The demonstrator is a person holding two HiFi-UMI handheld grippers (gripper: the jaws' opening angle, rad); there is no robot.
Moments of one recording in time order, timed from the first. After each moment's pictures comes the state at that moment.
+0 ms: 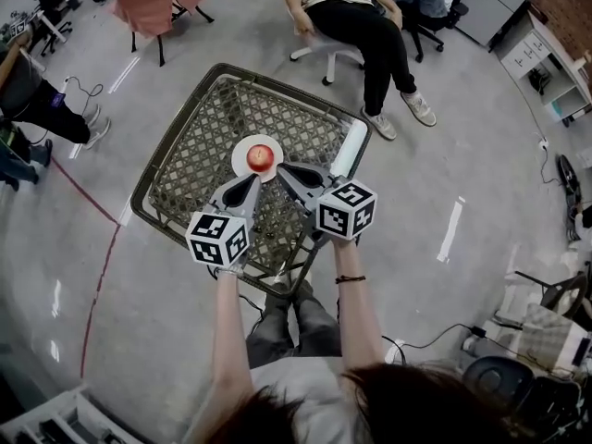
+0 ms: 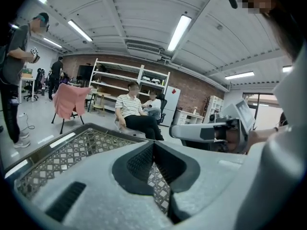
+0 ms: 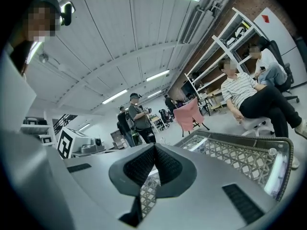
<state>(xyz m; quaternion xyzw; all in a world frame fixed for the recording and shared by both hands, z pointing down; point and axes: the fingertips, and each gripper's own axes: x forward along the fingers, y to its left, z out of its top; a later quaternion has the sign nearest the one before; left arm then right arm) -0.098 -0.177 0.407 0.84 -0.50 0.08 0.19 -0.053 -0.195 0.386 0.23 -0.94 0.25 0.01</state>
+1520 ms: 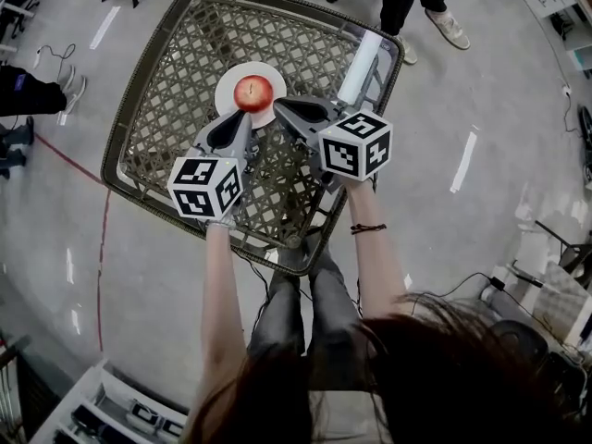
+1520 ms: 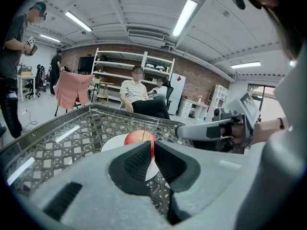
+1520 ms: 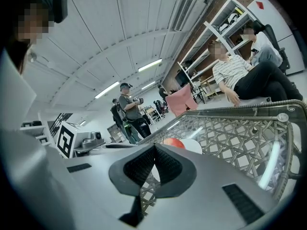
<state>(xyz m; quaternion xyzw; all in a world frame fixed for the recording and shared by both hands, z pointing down) -0.126 -0.233 0.541 0.82 -0.50 0.14 0.22 -0.074 -0.247 0.524 0.24 -0.92 0.29 0.06</state>
